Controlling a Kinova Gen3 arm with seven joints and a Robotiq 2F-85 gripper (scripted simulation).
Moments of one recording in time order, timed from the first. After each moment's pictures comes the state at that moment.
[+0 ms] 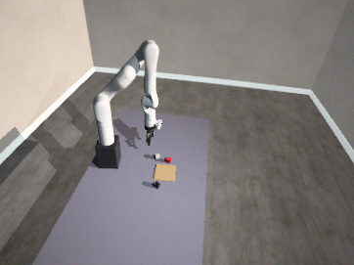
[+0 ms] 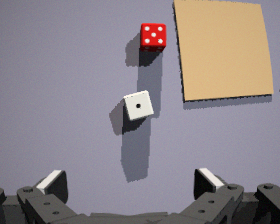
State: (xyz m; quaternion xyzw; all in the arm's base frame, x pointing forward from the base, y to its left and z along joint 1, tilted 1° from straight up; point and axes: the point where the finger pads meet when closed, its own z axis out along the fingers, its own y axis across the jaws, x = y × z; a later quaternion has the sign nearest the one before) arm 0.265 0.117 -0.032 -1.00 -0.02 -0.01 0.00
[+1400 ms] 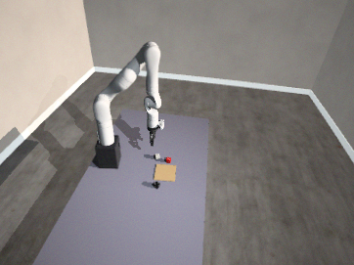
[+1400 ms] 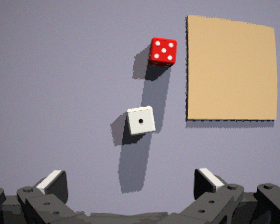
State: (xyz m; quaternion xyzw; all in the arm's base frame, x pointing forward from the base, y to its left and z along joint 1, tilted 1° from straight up) arm 0.282 0.117 -0.033 -1.00 -0.07 -0.01 0.00
